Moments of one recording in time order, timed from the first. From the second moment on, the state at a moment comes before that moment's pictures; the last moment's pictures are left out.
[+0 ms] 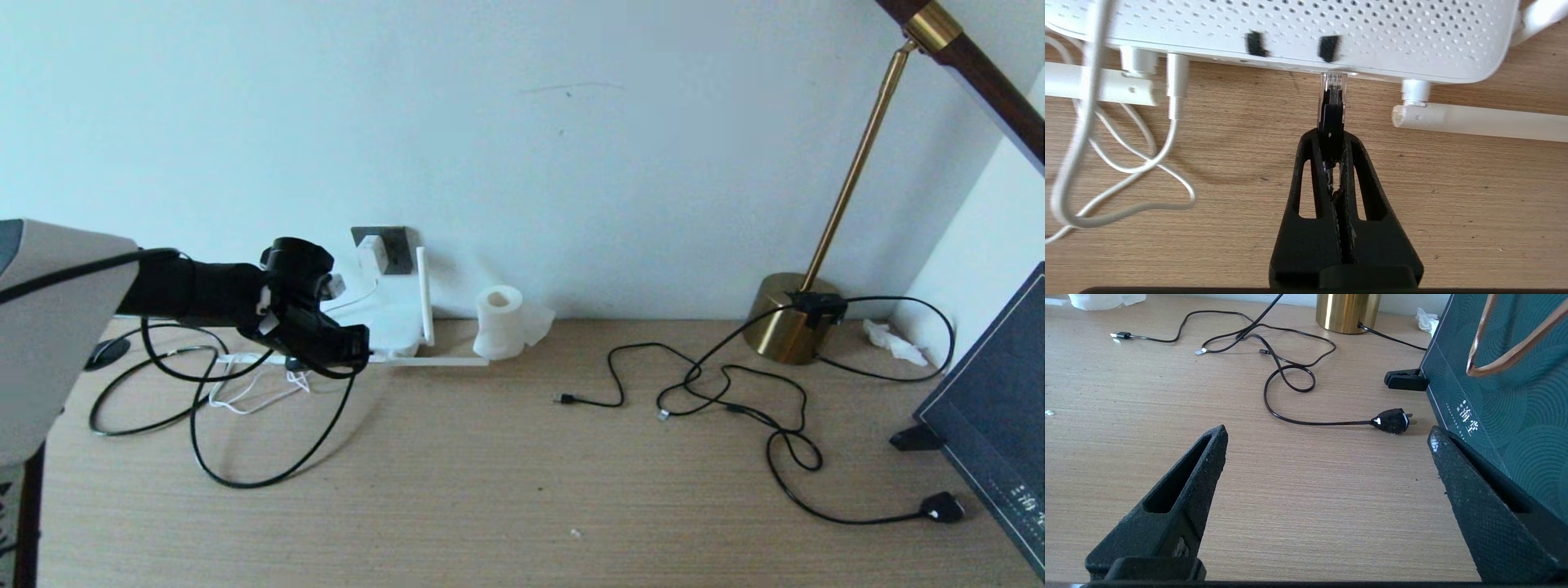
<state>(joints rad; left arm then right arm) -0.07 2.22 -1.67 0.30 -0.01 -0.13 -0.01 0.00 -0.01 0.03 0.01 -0.05</state>
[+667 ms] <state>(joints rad) -0.05 2.22 -1.66 0.32 -0.02 -0.12 -0.01 0.00 -0.01 0.03 0.01 -0.05</state>
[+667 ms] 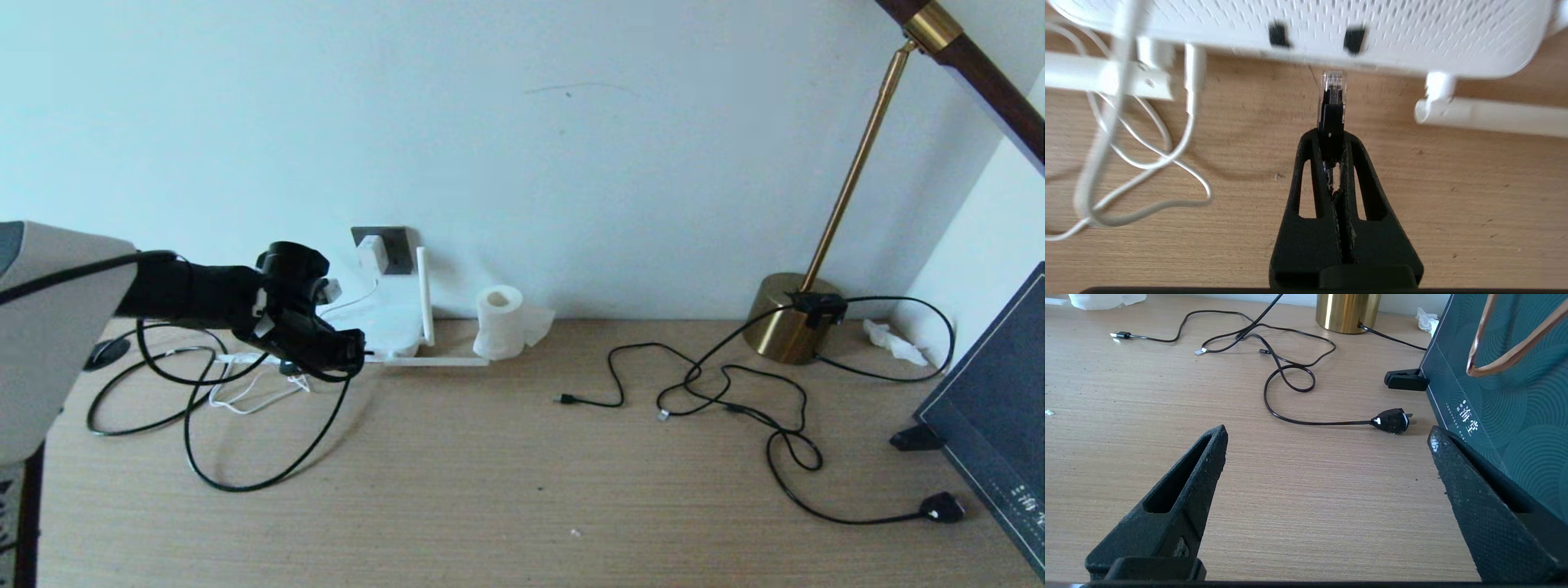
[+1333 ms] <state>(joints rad) -0.05 2.26 -1.71 0.35 -0.02 -0.11 -0.01 0.00 -0.01 0.03 0.01 -0.05</state>
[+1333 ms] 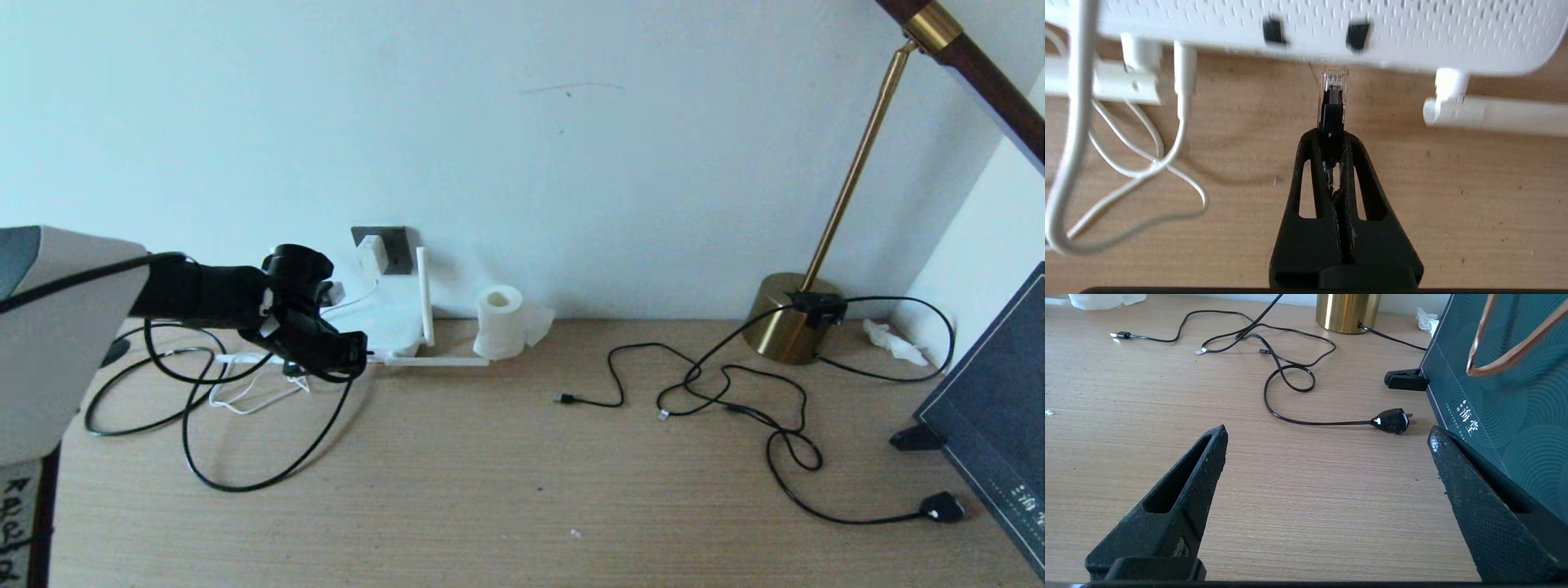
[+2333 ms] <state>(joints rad) -0.07 2.31 -1.80 0.39 -0.02 -0.11 -0.01 0.00 -0.01 0.03 0.01 -0.05</state>
